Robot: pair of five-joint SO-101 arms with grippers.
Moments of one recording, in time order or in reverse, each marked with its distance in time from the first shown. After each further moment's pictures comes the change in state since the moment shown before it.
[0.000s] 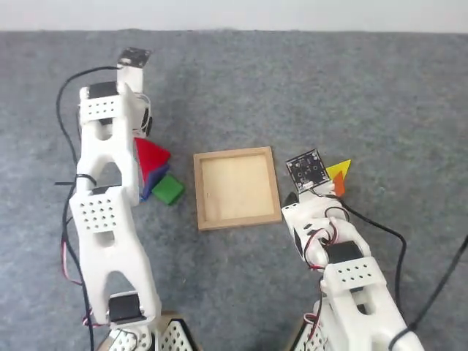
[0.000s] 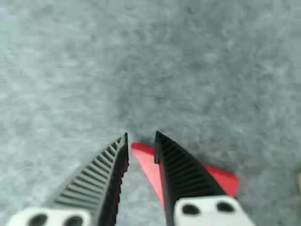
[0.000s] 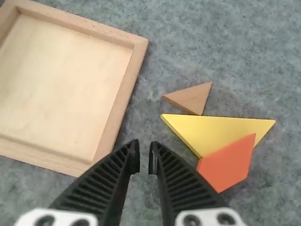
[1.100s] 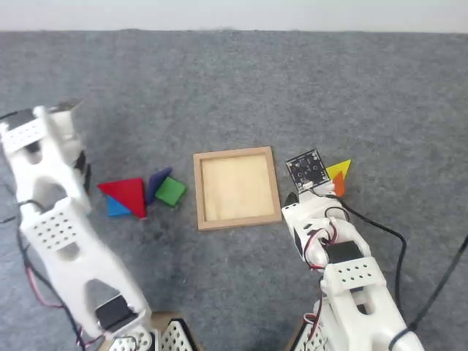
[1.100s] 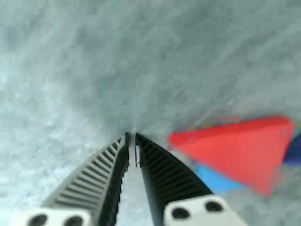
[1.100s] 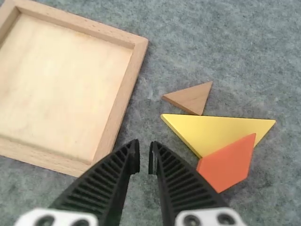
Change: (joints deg) left arm -23.0 -2.6 7.6 20.1 -6.5; right arm 0.0 0.0 0.0 0.0 0.0
